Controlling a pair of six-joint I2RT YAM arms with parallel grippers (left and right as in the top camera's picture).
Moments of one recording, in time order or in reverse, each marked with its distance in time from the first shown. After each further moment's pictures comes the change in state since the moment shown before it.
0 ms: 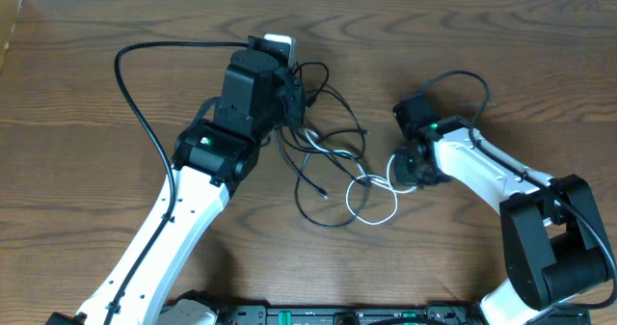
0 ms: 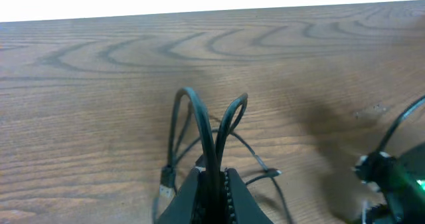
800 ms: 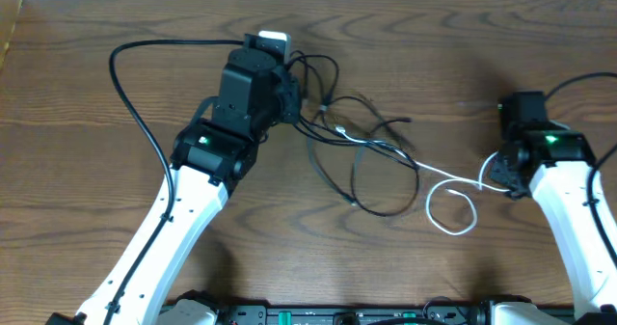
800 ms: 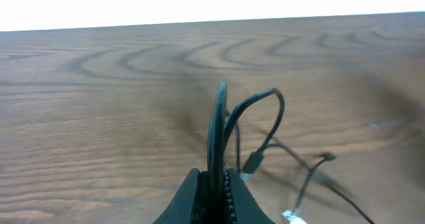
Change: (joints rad) left arm 0.017 0.000 0.000 0.018 -0.051 0.004; right arm -0.377 -0.422 -0.002 -0.319 0.349 0.127
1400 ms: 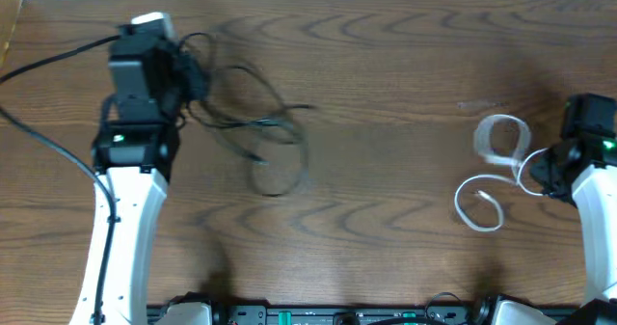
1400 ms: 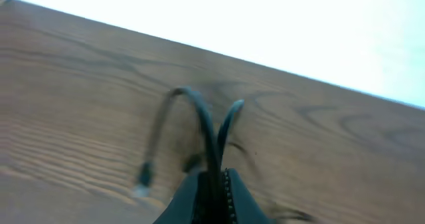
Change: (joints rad) left arm 0.430 -0.041 0.000 0.023 0.033 -0.021; right arm -0.306 0.000 0.000 0.087 -0.084 -0.034
